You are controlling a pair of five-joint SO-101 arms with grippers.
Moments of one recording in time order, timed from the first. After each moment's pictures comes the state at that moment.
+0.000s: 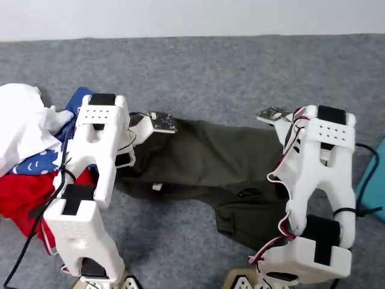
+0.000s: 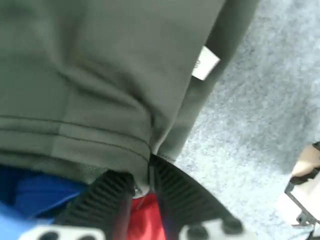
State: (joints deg) left arm -1.7 21.4 -0.4 98.8 -62.1; right arm 11.3 0.5 11.3 100.3 47.8
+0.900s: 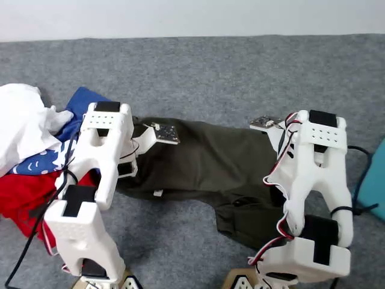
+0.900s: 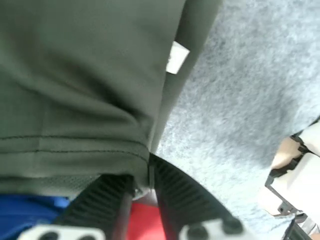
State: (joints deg) left arm -0.6 20.5 5.7 98.8 -62.5; right arm 9.8 0.5 15.5 100.2 47.8
